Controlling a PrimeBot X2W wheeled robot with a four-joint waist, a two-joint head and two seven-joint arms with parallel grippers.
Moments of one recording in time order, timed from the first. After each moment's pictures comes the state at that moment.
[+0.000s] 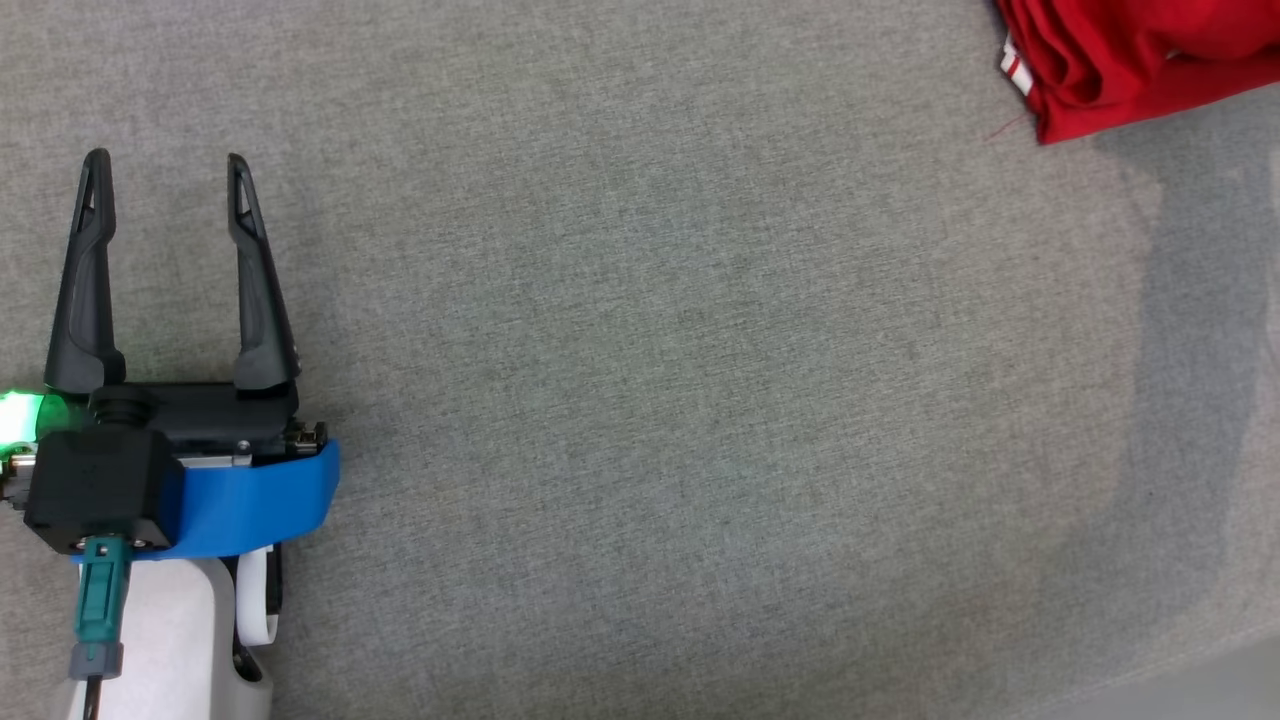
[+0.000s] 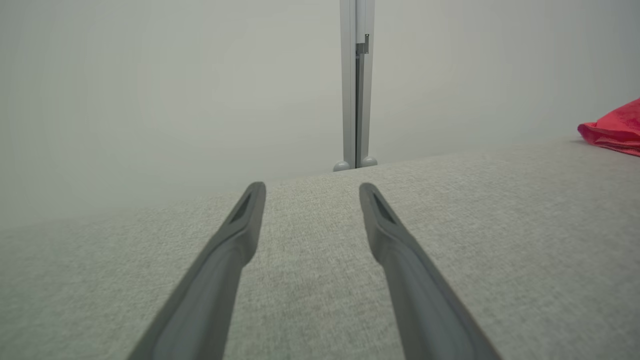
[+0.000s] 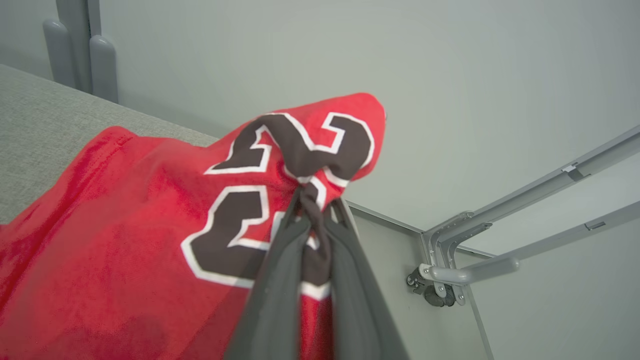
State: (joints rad) left arm -0.29 0.20 -0.08 -0.16 0.03 0.10 -0.20; right arm -1.21 -0.66 0.50 0.88 0.42 0.13 -0.20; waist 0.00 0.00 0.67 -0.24
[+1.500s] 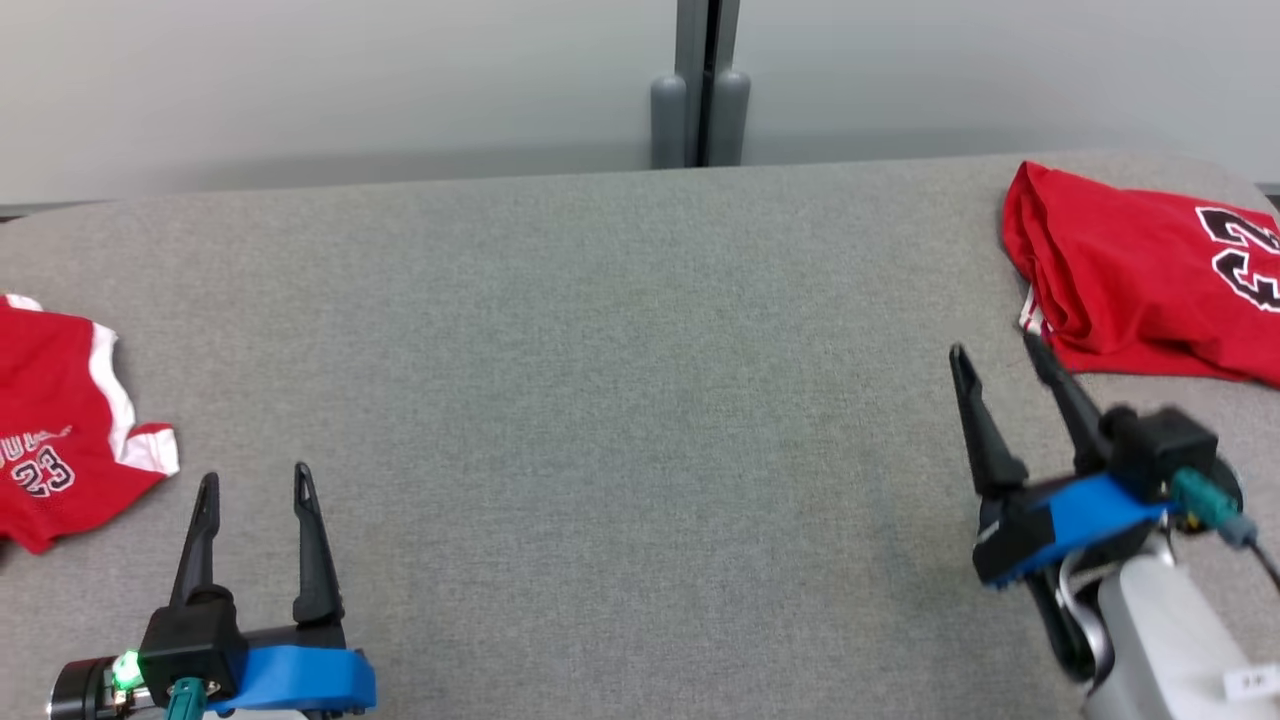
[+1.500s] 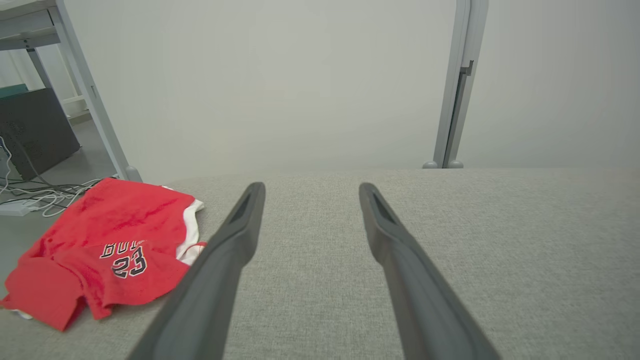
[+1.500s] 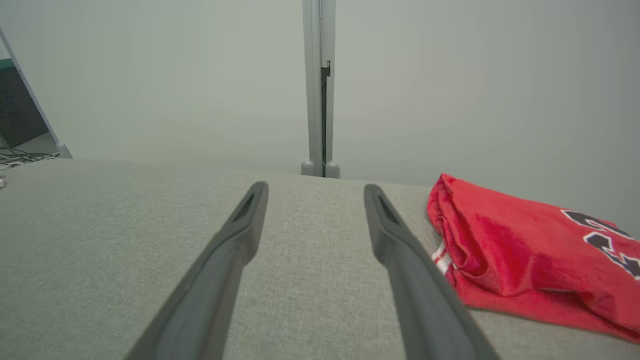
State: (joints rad) left arm 0.00 0.13 -0.04 0.12 -0.11 0.10 -0.26; right arm -0.38 -0.20 0.13 0.43 0.23 0.13 -0.26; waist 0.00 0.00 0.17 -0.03
